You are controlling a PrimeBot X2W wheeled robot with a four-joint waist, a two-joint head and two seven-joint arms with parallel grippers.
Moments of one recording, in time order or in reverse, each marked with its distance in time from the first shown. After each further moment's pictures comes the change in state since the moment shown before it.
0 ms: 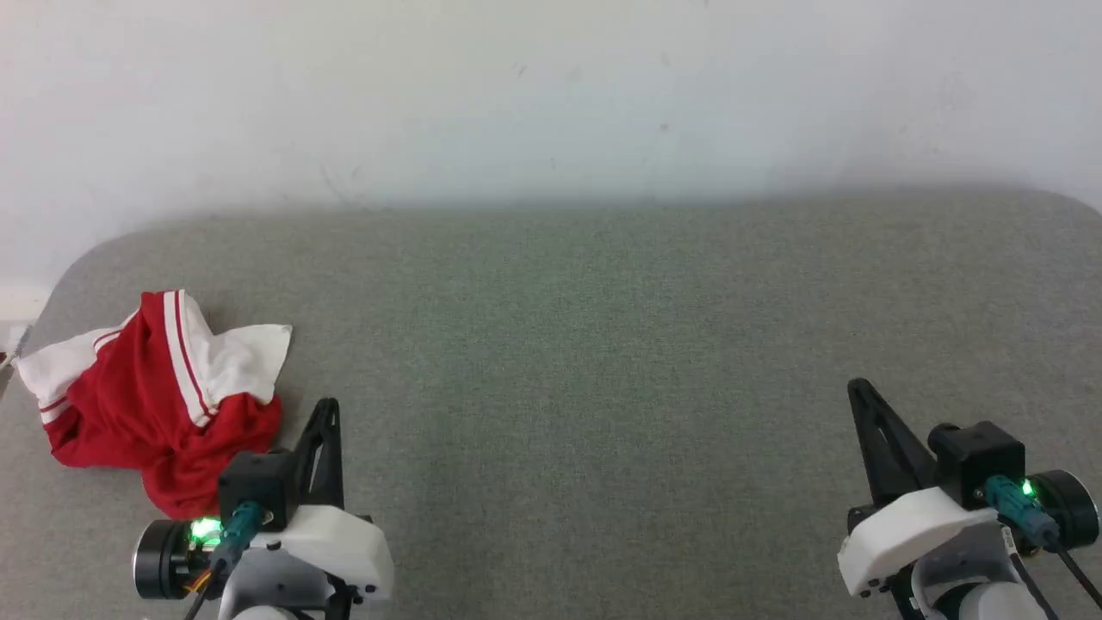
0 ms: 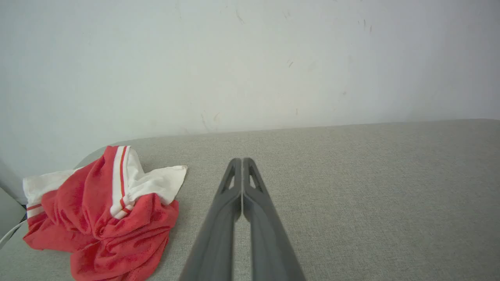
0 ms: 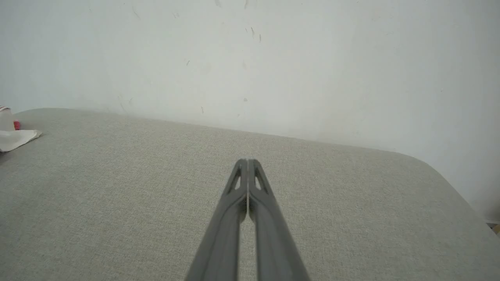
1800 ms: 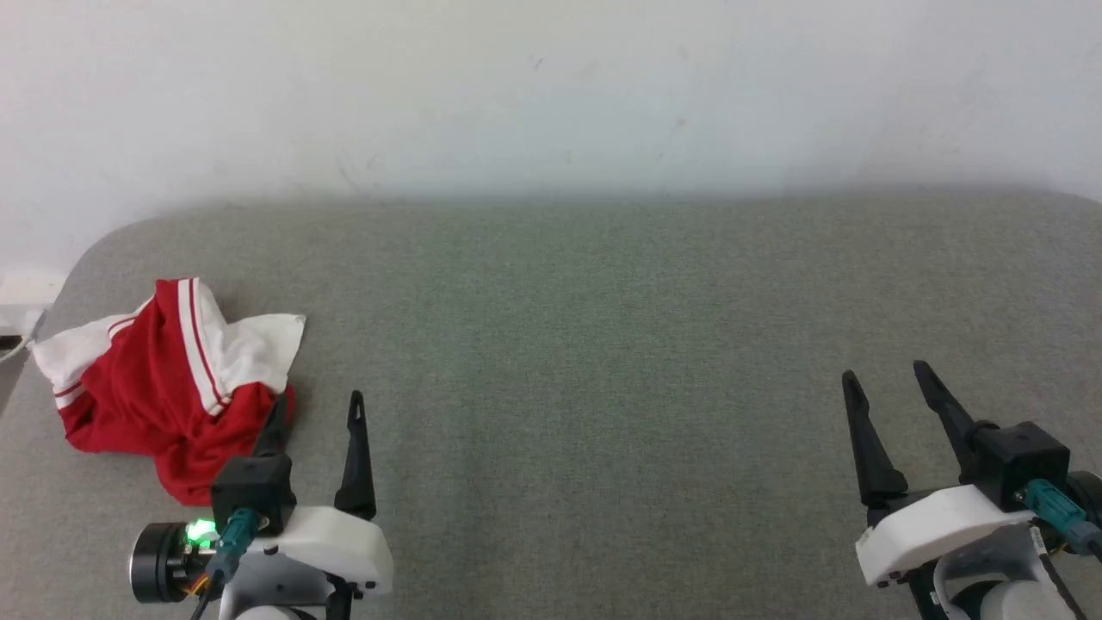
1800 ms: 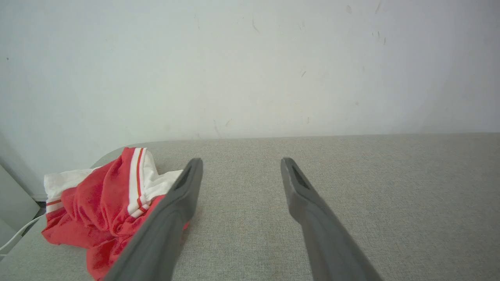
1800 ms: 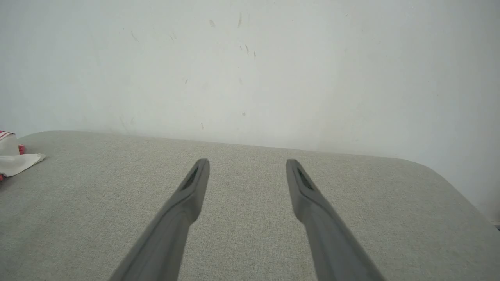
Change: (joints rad) left arm 0.001 0.001 -0.008 -0.003 -0.008 0.039 -0.042; right arm 0.002 -0.001 -0.033 -0.015 0.049 0.000 -0.045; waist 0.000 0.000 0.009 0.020
